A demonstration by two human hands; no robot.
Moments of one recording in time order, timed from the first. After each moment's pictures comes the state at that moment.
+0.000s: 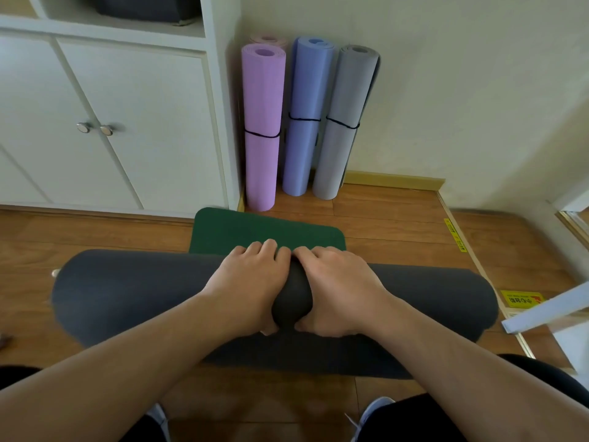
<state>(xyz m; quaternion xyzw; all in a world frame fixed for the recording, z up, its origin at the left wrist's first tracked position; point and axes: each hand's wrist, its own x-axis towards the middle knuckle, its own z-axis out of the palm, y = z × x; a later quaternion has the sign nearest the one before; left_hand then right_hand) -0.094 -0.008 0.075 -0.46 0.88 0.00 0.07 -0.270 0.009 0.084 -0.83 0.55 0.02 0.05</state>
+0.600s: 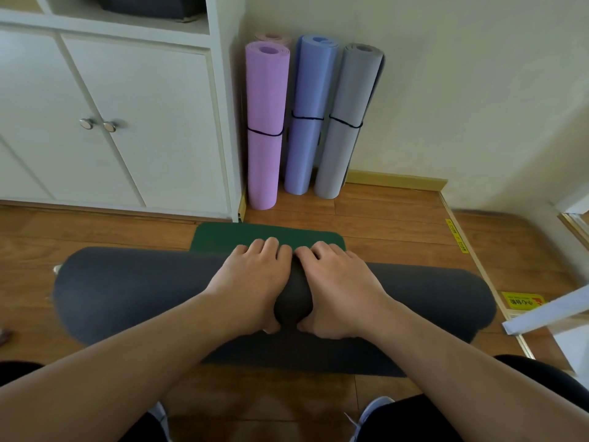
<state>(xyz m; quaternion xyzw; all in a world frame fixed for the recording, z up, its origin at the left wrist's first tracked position) -0.094 -0.008 0.070 -0.47 0.88 0.01 0.07 -0.268 0.012 0.077 -0.83 0.55 0.03 0.03</state>
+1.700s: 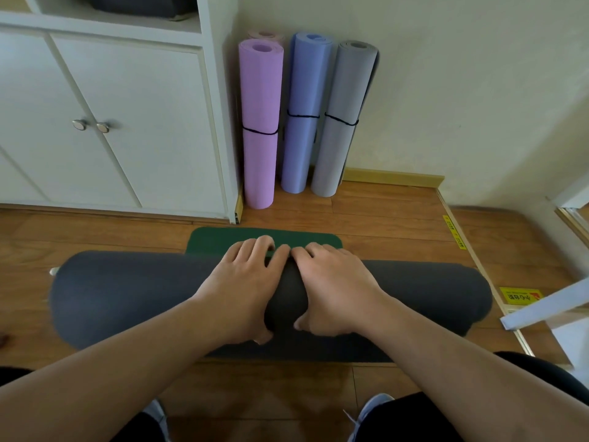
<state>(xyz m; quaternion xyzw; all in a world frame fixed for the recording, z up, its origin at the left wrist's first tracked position) -0.087 -0.003 0.062 -0.46 0.88 0.01 0.05 -0.268 0.008 0.078 -0.84 0.55 0.05 0.03</state>
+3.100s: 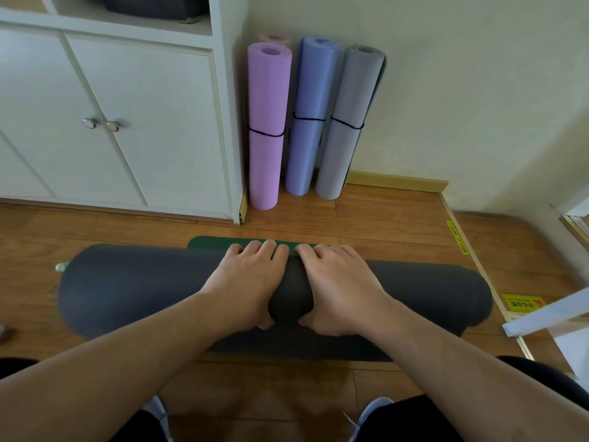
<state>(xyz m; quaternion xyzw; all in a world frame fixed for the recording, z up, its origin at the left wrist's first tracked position) -0.086 -0.012 0.062 -0.48 0.88 0.03 0.07 -0.266 0.010 0.078 -0.83 0.56 0.06 0.03</state>
